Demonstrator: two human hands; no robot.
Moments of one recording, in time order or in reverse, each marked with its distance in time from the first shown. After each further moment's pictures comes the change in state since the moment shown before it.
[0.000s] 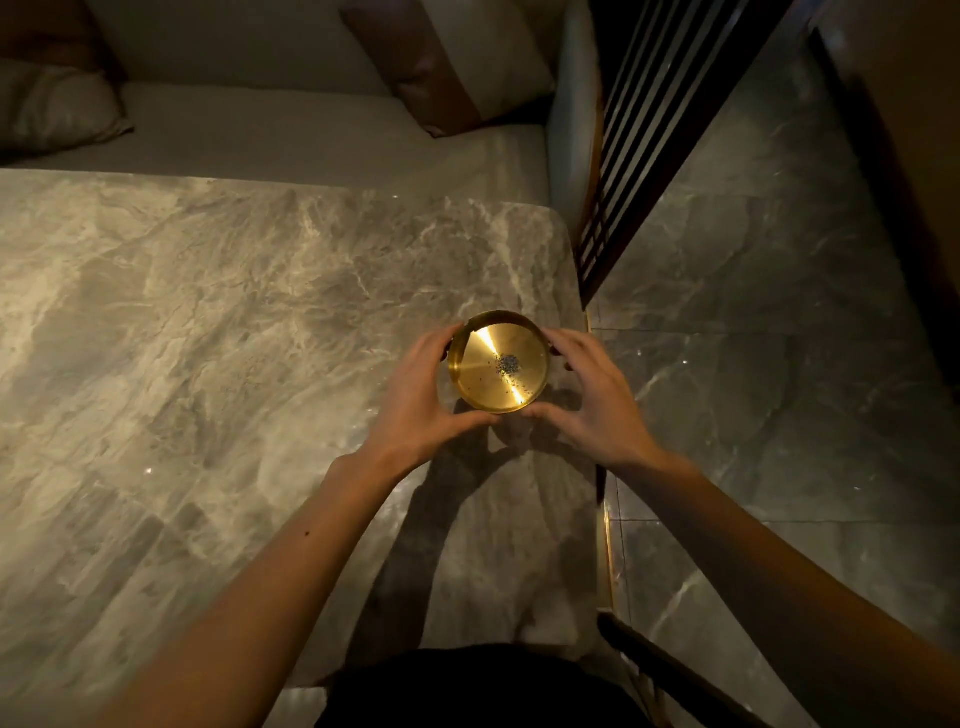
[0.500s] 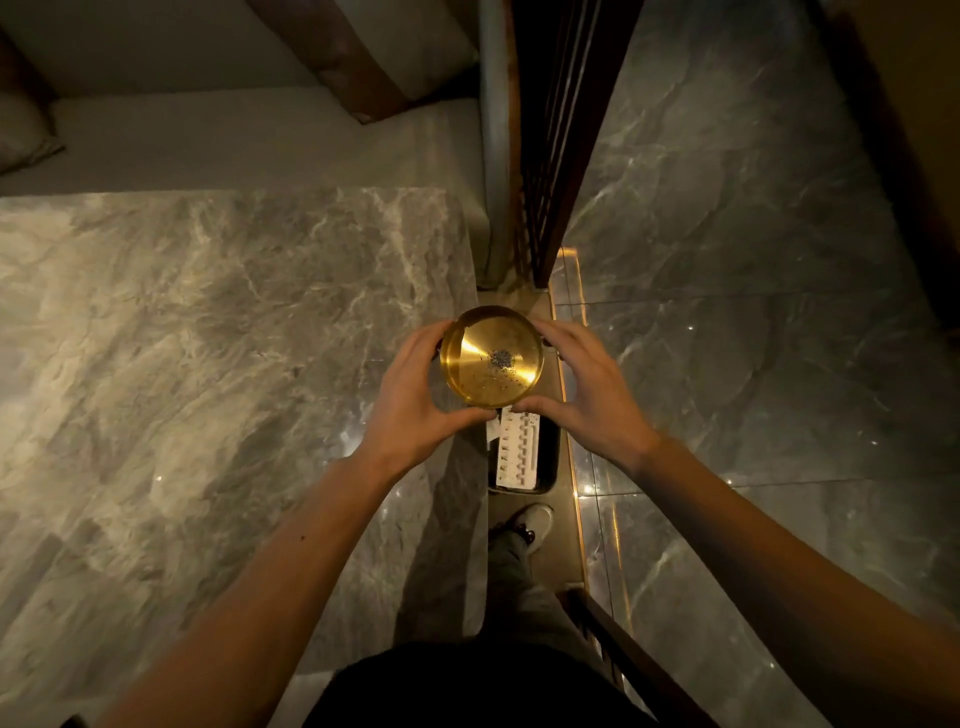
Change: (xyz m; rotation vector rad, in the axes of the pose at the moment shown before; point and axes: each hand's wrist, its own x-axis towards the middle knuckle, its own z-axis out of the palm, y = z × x) left_hand 0.030 0.089 0.136 0.033 -0.061 -0.011; right_hand -0.052 0.111 -0.115 0.036 -0.011 0.032
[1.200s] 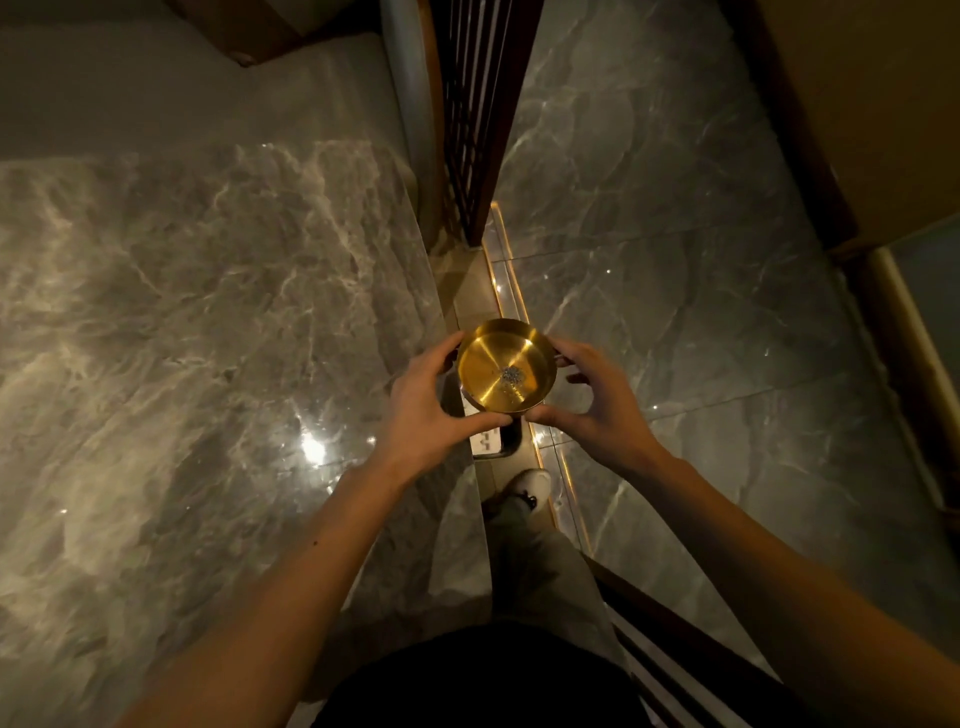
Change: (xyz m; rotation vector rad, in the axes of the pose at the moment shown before) left_hand -0.005 -0.044 0.040 -0.181 -0.238 -0.105; right_hand -0.052 0.017 0.030 0.113 0.128 0.309
